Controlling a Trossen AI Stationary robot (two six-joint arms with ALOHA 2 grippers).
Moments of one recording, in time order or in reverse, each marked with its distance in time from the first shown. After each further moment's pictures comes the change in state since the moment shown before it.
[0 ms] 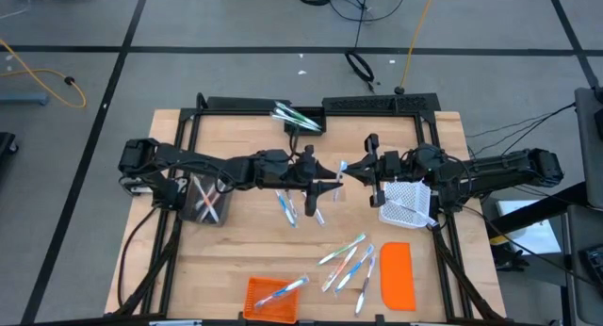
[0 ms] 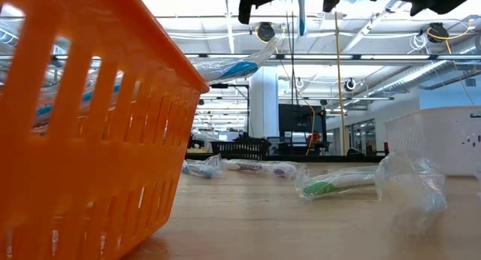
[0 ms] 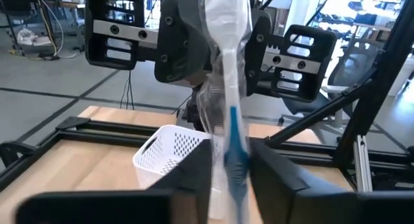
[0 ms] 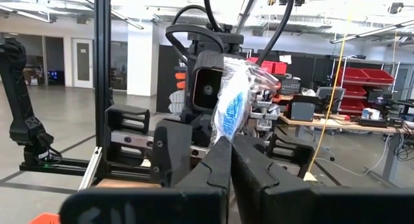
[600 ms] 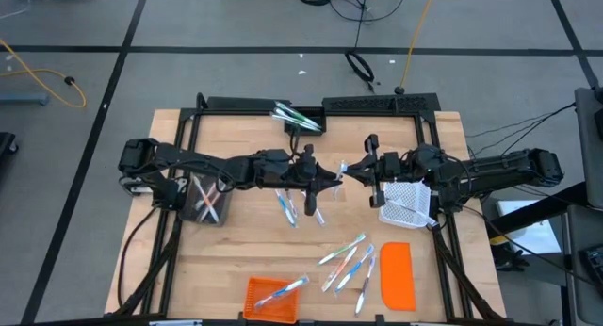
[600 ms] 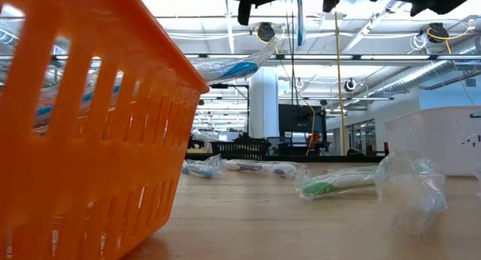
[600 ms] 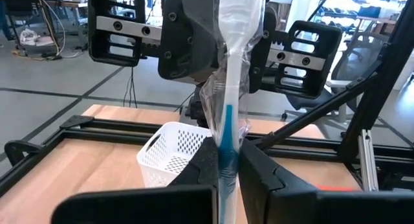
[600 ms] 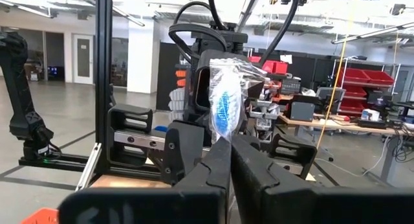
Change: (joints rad) left arm 0.000 0.000 0.000 -0.019 0.000 0.017; right arm 0.000 0.000 0.000 -0.009 0.000 -0.018
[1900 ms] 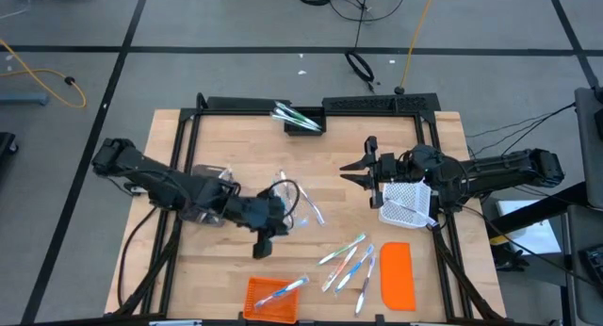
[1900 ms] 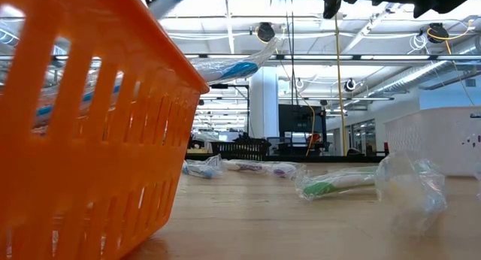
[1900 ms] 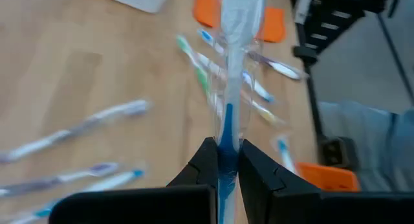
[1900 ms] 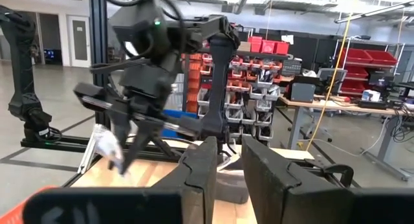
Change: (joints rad) left arm -0.301 -0.212 -0.001 -0.833 -0.029 -0.350; right arm -0.001 -0.014 0.002 -0.097 0.005 0.003
